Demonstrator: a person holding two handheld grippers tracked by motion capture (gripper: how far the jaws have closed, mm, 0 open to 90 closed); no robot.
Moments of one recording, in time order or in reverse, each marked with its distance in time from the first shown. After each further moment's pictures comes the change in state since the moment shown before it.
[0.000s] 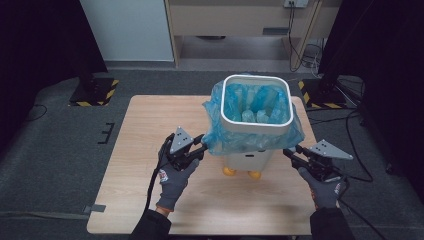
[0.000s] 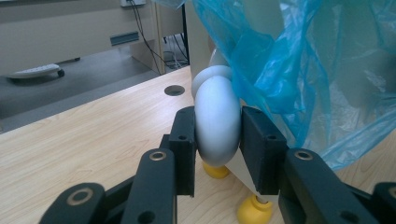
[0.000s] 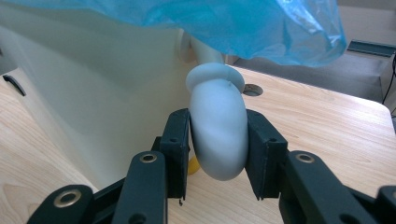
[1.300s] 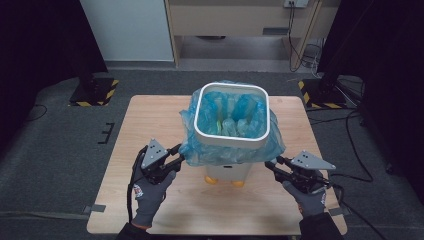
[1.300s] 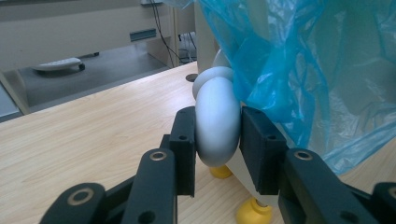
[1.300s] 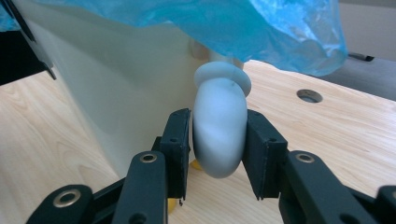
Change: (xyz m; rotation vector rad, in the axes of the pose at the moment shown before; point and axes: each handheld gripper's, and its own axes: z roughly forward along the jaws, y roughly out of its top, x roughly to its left) left arm 0.017 -0.021 -0.065 -0.014 0.044 -0.009; right arm 0.057 -0.001 0.000 0.008 0.140 -0.051
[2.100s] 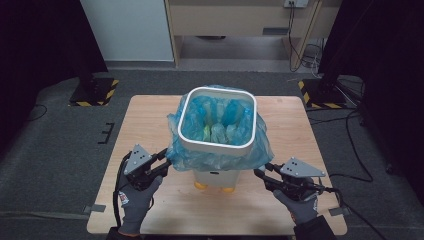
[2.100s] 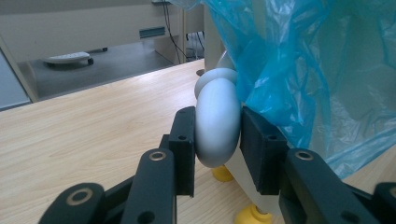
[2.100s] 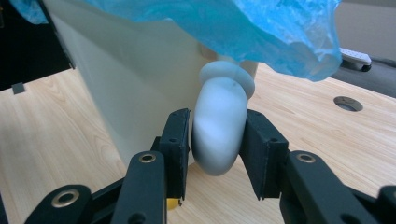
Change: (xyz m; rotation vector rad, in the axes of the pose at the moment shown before) left arm 0.014 -0.010 -0.028 -0.005 0.025 -0.043; right arm 0.031 0.001 0.003 0.001 0.078 -0.040
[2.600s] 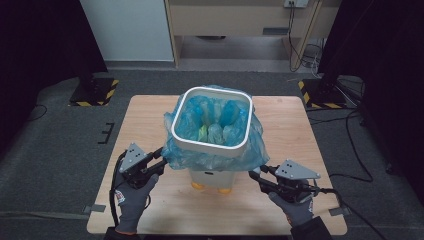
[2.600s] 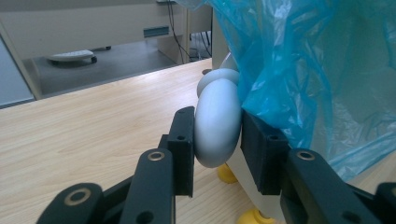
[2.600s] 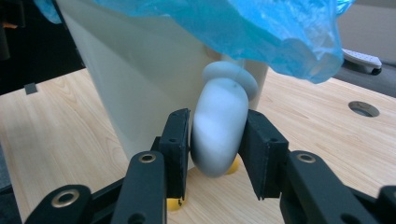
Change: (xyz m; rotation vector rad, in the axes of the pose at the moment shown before) left arm 0.011 -0.001 -0.003 0.000 0.011 -0.014; right arm 0.012 0.002 0.005 -0.009 0.029 0.005
